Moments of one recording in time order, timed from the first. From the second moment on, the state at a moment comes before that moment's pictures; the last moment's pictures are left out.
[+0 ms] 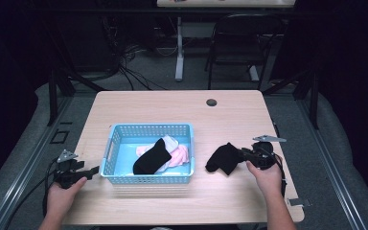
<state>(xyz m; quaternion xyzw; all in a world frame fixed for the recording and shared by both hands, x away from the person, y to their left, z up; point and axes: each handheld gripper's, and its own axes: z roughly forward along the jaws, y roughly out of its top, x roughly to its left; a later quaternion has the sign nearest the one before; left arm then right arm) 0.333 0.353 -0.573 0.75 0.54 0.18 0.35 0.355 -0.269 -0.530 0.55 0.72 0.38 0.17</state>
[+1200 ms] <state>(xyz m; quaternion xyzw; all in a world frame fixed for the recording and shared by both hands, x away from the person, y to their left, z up) 0.333 0.353 -0.573 0.75 0.54 0.18 0.34 0.344 -0.182 -0.476 0.43 0.78 0.43 0.17</state>
